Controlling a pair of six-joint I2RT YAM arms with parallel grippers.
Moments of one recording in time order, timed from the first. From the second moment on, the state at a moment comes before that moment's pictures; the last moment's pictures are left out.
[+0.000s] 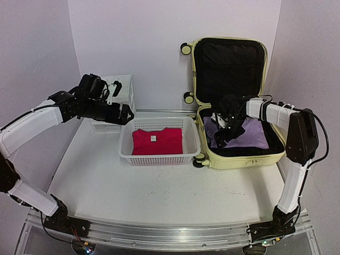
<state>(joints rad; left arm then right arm) -0.60 1.39 1.35 -0.62 0.01 -0.25 0.41 1.93 1.56 -0.94 0.08 -0.18</state>
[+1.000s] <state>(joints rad) -0.60 1.24 1.15 -0.54 -0.18 -0.27 0.34 1.75 1.29 -0.64 -0.33 -1.00</state>
